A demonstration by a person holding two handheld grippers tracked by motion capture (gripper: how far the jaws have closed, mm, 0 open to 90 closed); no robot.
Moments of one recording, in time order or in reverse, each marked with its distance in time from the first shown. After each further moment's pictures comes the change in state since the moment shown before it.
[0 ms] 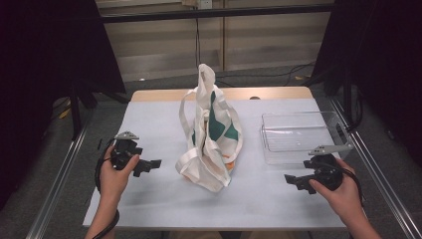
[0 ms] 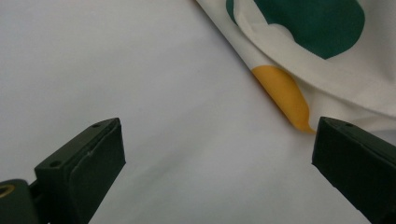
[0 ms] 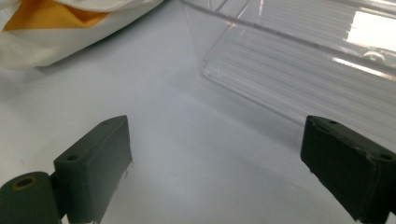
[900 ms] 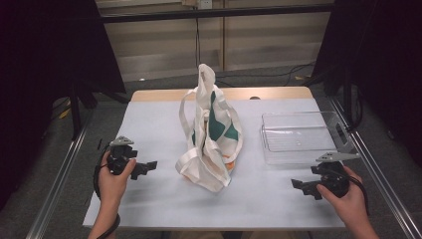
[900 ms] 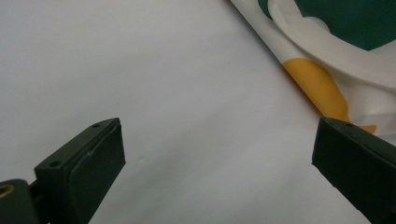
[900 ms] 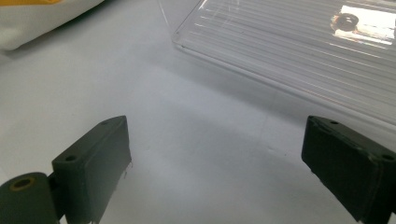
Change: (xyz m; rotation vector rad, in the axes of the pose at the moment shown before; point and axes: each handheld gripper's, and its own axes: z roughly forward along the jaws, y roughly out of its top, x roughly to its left) left arm 0.013 -0.023 0.002 -0.054 0.064 -0.031; right arm -0.014 -0.028 0.000 -0.006 -0.034 0.041
